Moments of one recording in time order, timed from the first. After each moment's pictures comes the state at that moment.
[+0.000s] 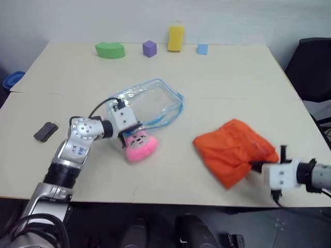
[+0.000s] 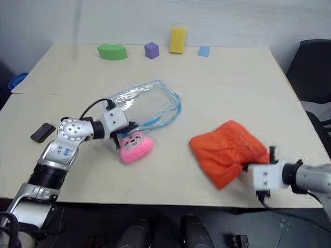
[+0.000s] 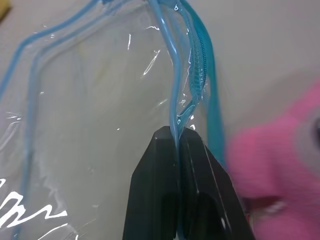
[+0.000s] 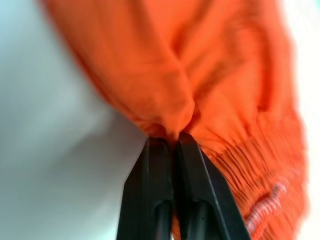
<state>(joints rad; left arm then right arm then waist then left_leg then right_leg) -0.56 0.66 -0.18 0.10 -0.04 0.12 -0.91 0.02 -1.03 -0.19 -0.03 -0.03 -0.32 0.89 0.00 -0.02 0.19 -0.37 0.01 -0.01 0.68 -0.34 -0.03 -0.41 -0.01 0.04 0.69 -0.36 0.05</state>
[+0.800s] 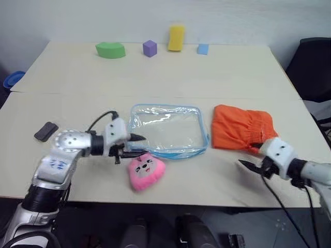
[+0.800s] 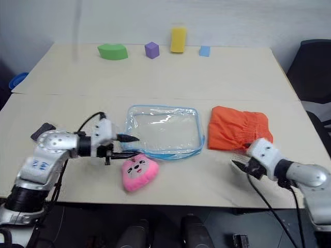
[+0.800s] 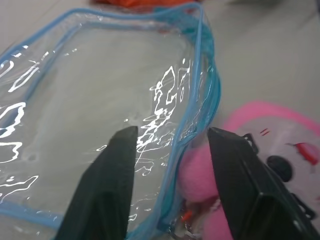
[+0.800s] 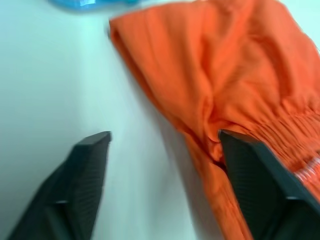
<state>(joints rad) -0.38 0.75 0.03 -0.24 -0.37 0.48 -1.06 0.06 -0.90 -0.32 -0.27 0.27 0.36 0.93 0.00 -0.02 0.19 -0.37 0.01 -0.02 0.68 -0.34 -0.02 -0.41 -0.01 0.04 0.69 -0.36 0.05</state>
